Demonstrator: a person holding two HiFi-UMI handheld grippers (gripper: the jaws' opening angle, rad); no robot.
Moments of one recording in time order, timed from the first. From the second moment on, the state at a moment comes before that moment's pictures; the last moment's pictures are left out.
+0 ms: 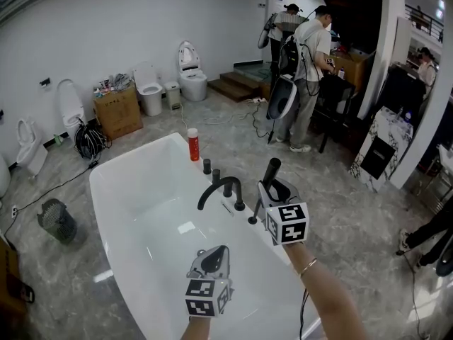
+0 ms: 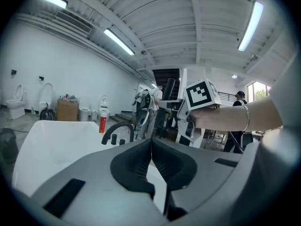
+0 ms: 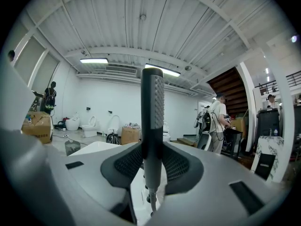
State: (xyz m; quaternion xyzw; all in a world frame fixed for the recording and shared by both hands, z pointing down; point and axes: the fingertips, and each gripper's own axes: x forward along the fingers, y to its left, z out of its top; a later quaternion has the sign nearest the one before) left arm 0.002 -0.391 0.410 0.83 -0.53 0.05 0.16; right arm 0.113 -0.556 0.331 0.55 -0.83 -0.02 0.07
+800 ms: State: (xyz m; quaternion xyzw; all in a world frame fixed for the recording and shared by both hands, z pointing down) left arm 0.003 -0.401 0.415 0.83 -0.53 0.05 0.15; right arm 0.122 -0.565 0.336 0.56 -0.83 -0.01 0.06
